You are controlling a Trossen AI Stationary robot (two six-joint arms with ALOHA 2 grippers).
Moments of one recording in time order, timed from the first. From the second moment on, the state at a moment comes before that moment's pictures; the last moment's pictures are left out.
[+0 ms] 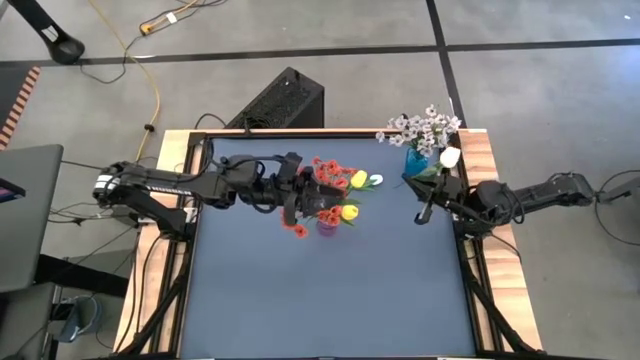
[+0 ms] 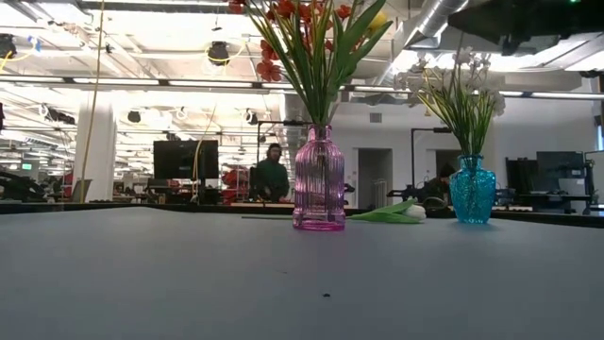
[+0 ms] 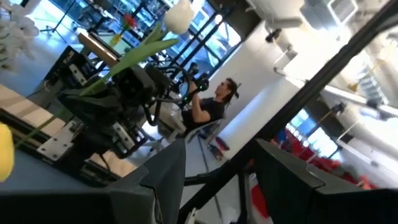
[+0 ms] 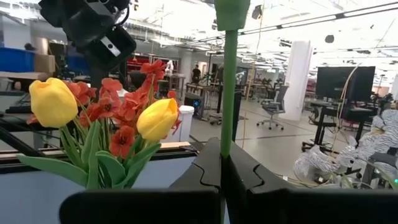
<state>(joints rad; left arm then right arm) -0.04 1.43 1.24 0.38 0.06 -0.75 0.20 0.47 0.30 0.43 0.64 -0.24</state>
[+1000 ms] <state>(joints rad) 0.12 1.37 1.24 0.32 0.04 -0.47 0.11 0.28 0.30 0.42 0.65 -0.28</state>
